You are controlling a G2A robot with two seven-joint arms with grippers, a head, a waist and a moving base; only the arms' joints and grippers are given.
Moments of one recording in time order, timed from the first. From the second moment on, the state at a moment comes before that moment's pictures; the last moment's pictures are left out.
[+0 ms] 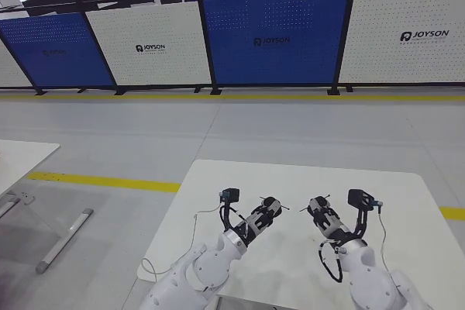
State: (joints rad) left arm 1.39 -1.21 -1.03 -1.69 0.27 -0.10 -0.05; right arm -1.38 -1.20 1.09 -1.87 -0.45 0.29 0.25
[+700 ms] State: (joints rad) left arm 1.39 -1.21 -1.03 -1.69 0.27 -0.10 -0.05; right arm -1.38 -1.22 1.05 -1.85 -0.42 0.31 0.09
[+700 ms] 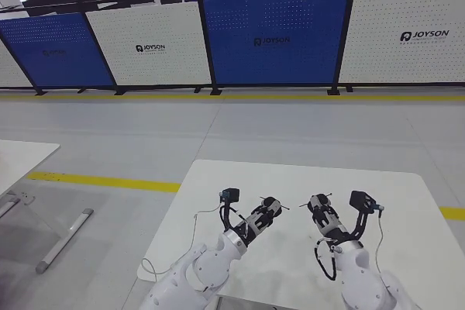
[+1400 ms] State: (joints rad) left arm 1.39 -1.21 -1.03 -1.69 0.27 -0.10 -0.05; right arm -1.39 -1.24 1.00 -1.83 -0.44 0.31 0.04
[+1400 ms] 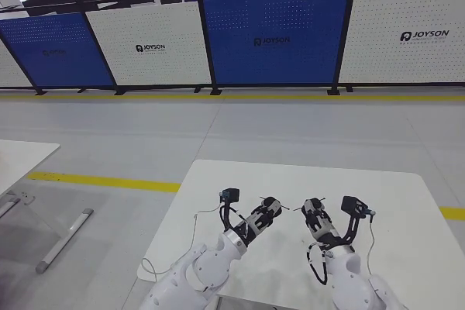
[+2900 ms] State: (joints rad) left arm 1.39 -1.21 -1.03 -1.69 0.27 -0.10 -0.05; right arm -1.39 -1.28 1.01 -1.78 -0.41 0.26 0.03
